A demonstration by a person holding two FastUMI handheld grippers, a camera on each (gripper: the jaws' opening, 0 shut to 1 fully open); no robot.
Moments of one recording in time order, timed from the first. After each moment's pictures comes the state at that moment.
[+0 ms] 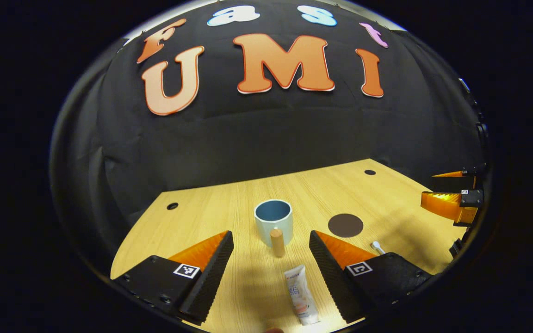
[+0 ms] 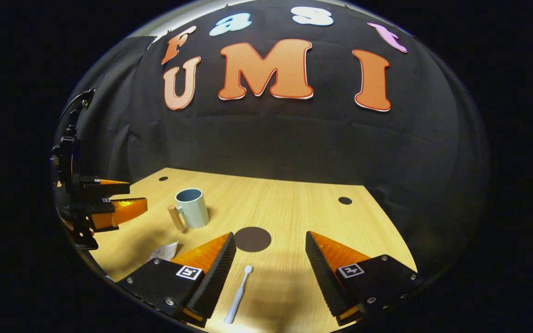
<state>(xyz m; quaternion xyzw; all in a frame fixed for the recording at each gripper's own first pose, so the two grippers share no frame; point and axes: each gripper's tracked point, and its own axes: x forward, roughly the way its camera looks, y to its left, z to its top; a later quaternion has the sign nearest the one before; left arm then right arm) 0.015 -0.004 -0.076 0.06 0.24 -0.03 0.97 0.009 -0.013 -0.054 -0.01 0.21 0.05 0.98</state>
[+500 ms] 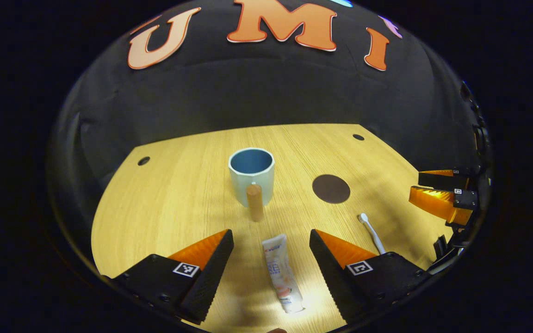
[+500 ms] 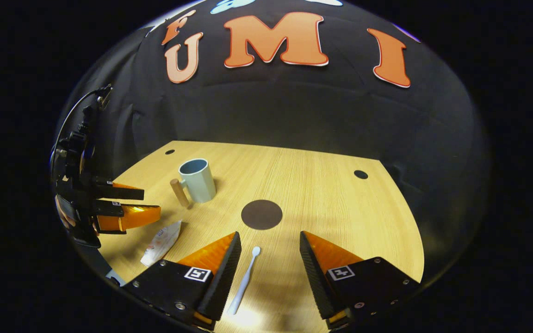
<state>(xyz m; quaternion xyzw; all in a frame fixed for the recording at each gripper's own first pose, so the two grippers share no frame) 0.000 -0.022 -0.134 0.01 0.40 -0.08 0.91 0.007 0.005 -0.100 -0.01 0.32 0.09 0.94</state>
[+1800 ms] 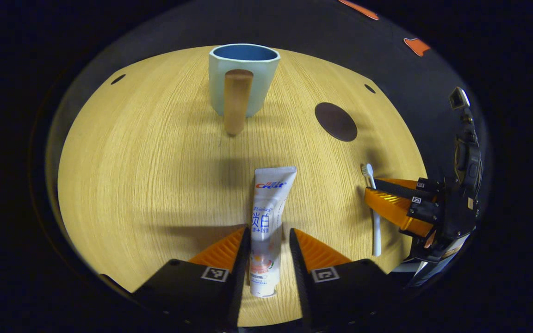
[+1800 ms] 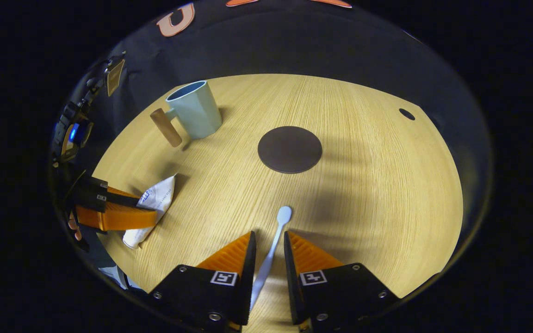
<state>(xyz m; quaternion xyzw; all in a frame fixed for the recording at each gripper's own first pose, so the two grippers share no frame) -0.026 -0.028 -0.156 -0.08 0.60 -0.08 0.79 -0.001 0.038 -0.213 -0.02 0.49 0.13 0.86</state>
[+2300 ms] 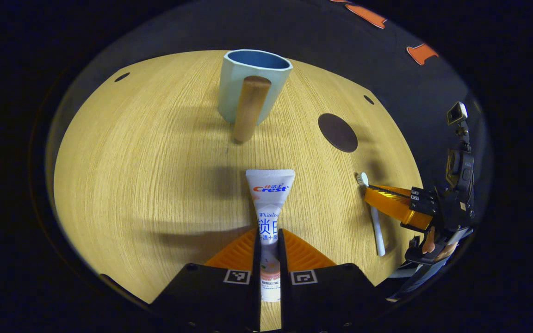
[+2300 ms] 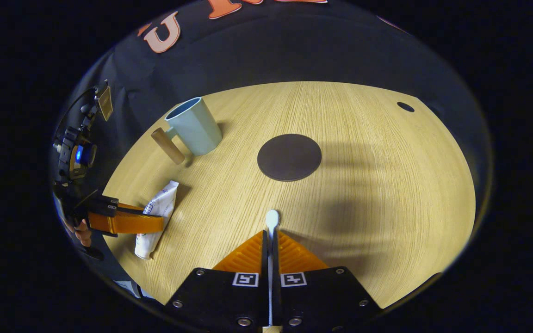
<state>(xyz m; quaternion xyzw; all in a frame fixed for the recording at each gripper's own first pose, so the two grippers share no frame) -0.014 -0.016 -0.143 -0.11 0.56 -0.09 0.82 0.004 0.043 -0.211 0.05 0.46 0.15 0.88</state>
